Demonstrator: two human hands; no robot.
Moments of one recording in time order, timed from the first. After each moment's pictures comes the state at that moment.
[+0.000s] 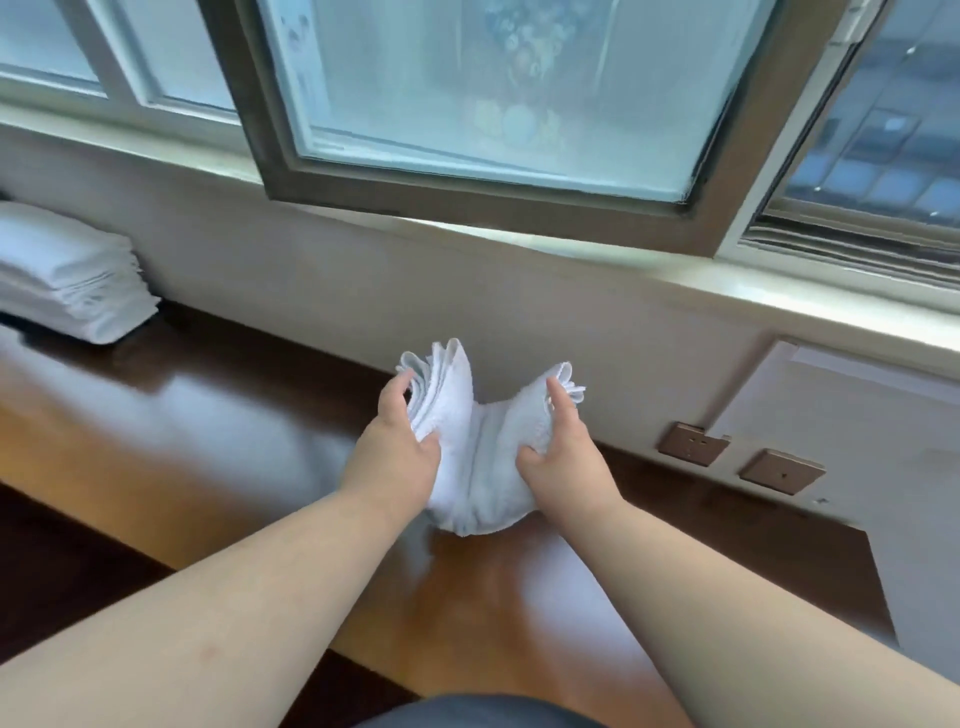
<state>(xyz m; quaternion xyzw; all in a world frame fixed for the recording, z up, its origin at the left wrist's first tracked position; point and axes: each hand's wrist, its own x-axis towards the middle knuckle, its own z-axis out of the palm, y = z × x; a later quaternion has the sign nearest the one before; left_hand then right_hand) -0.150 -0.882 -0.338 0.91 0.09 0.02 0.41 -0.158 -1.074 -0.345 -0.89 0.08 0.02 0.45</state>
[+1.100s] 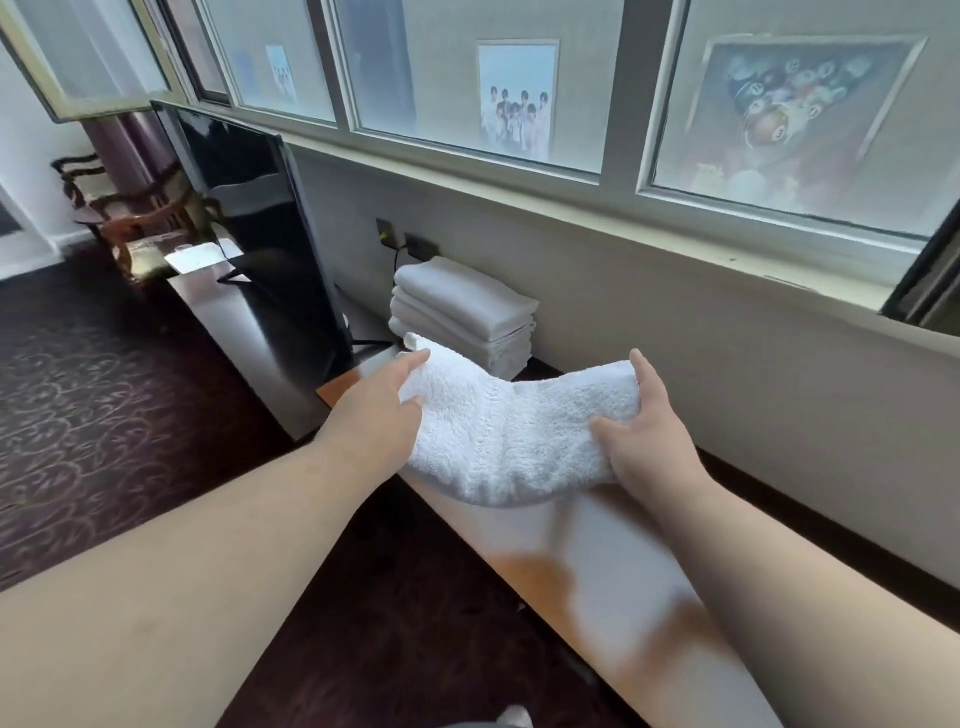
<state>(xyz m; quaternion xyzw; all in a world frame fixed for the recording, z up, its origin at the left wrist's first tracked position) -0.126 -0.261 -0.268 0.89 0.20 0.11 0.38 -0.035 -0.529 -0.301 -0.86 -0.06 0.03 0.51</state>
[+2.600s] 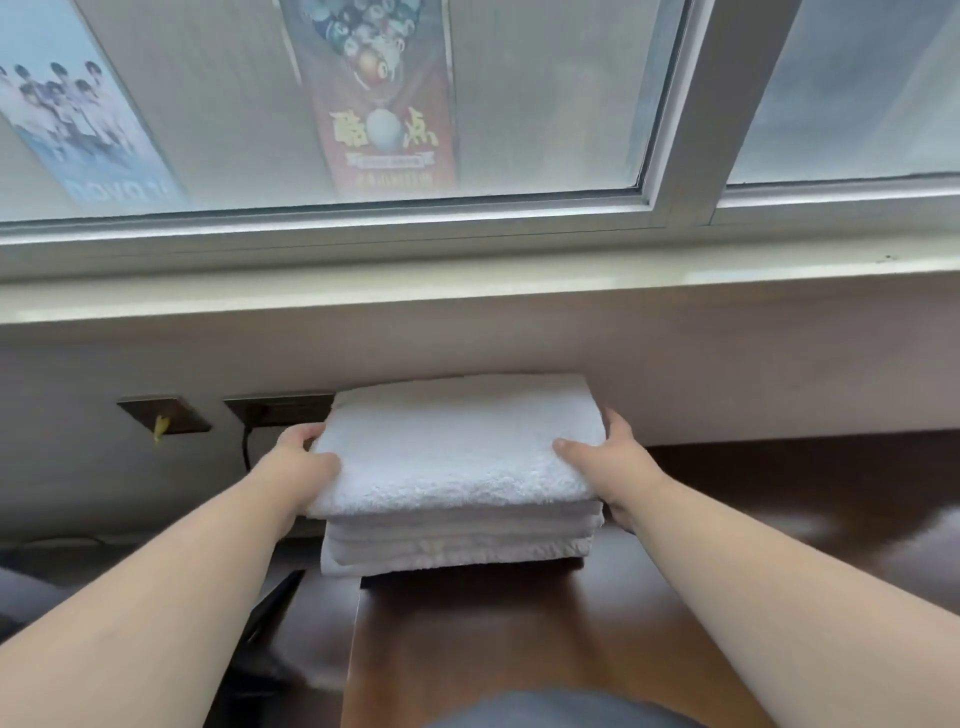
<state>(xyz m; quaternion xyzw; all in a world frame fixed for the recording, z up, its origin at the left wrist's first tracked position) 0.444 0.113 -0.360 0.88 0.10 -0.18 0.42 0.304 -0.206 -0.388 -0.69 0.36 0.00 0.63</state>
